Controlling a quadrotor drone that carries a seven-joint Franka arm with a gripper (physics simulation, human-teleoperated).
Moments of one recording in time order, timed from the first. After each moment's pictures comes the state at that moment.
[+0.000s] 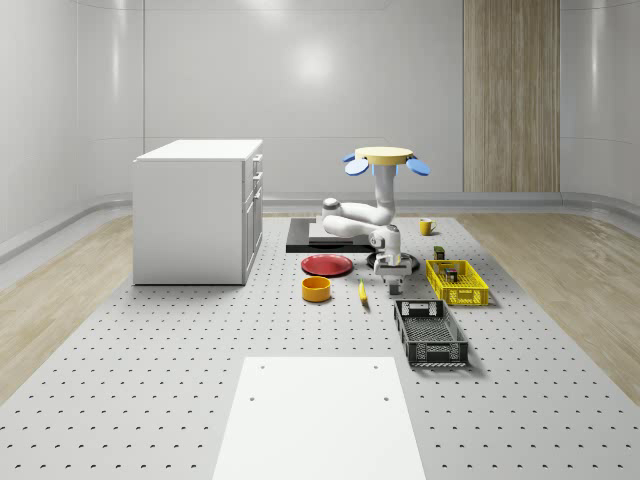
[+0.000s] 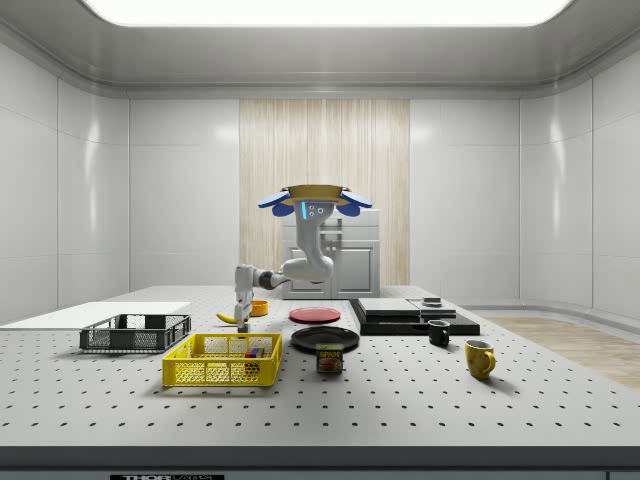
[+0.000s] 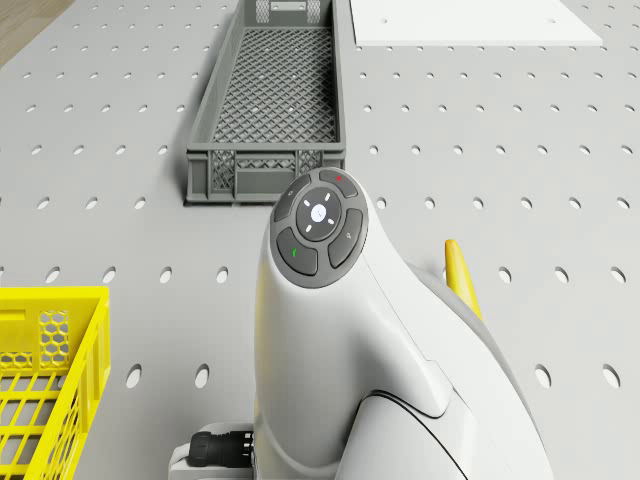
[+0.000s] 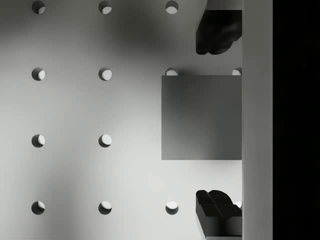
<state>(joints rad) -1.20 -1.58 1.38 -2.85 -1.75 1.63 1.70</state>
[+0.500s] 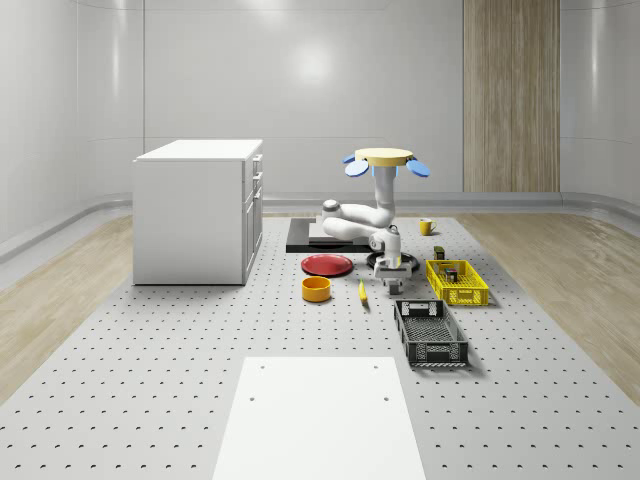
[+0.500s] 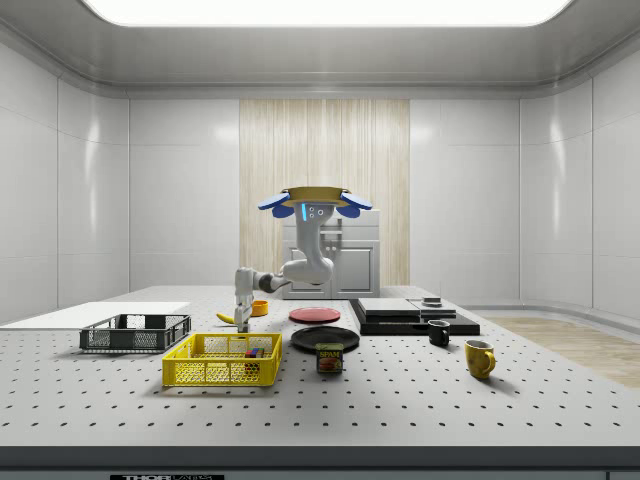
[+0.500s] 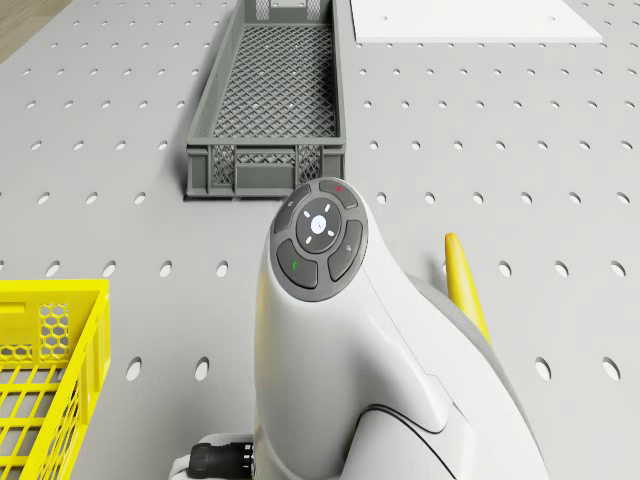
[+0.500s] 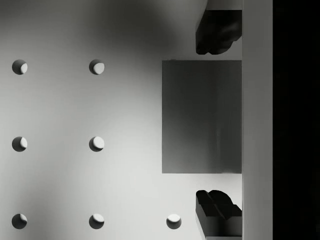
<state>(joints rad) -1.21 -1.58 1.35 -2.84 -1.78 1.65 1.70</state>
